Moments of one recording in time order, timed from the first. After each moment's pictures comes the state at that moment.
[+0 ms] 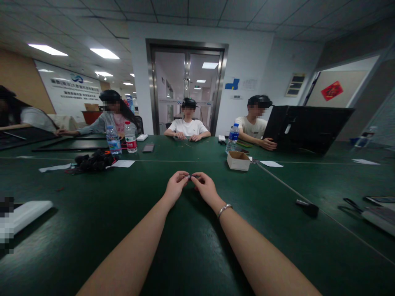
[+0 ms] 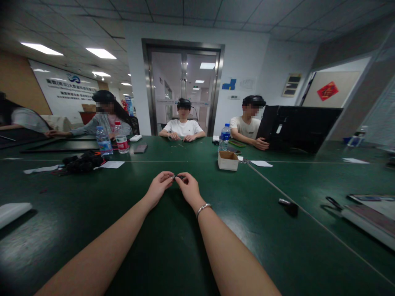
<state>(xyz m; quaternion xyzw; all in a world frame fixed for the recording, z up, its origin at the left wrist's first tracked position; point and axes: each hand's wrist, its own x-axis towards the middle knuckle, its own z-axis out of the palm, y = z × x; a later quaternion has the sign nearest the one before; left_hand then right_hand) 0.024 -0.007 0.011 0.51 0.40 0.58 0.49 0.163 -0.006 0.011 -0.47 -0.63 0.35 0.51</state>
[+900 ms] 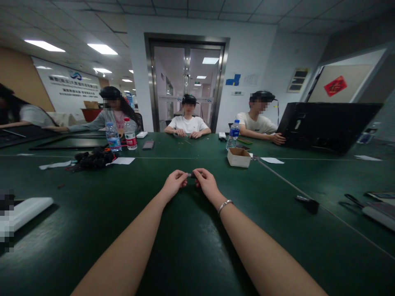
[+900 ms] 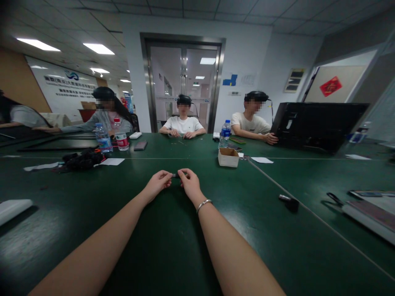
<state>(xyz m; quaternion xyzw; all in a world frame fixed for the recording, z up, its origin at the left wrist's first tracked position) 0.012 -0.004 0.011 0.52 0.42 0.52 0.53 0.164 -0.004 0.014 -0.46 -0.58 0.41 0.54</state>
